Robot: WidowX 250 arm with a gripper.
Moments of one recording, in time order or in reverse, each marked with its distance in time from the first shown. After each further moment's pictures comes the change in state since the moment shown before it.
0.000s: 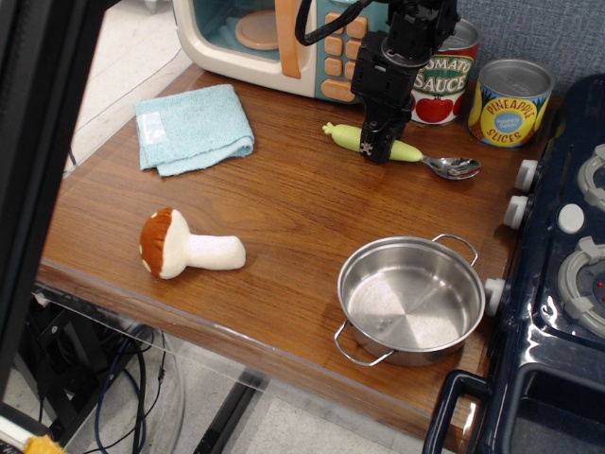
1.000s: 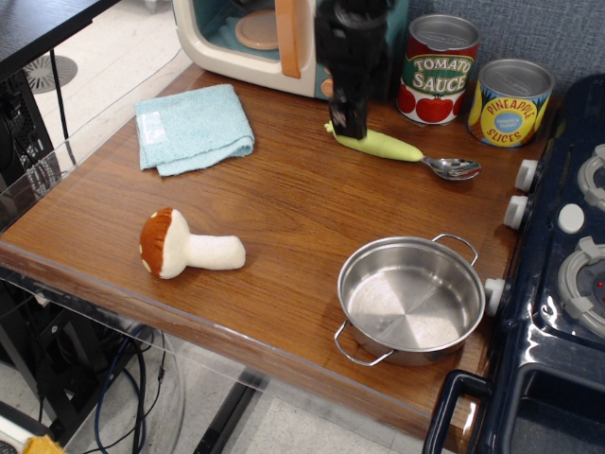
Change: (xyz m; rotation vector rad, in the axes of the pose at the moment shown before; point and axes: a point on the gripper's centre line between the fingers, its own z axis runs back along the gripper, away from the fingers) arm 0.034 0.009 0.042 -0.082 0.129 0.088
